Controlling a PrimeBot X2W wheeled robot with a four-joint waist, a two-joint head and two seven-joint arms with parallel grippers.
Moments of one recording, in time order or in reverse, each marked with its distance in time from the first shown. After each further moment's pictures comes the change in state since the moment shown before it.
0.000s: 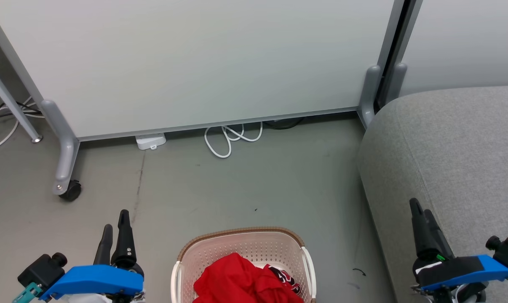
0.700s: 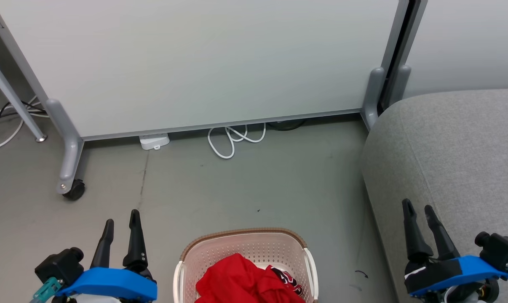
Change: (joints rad) left arm 0.013 0.039 -0.076 -0.016 0.282 0.027 -0.069; right arm 0.001 -0.002 0.014 -0.001 -0.300 0.001 -0.069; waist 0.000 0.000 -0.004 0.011
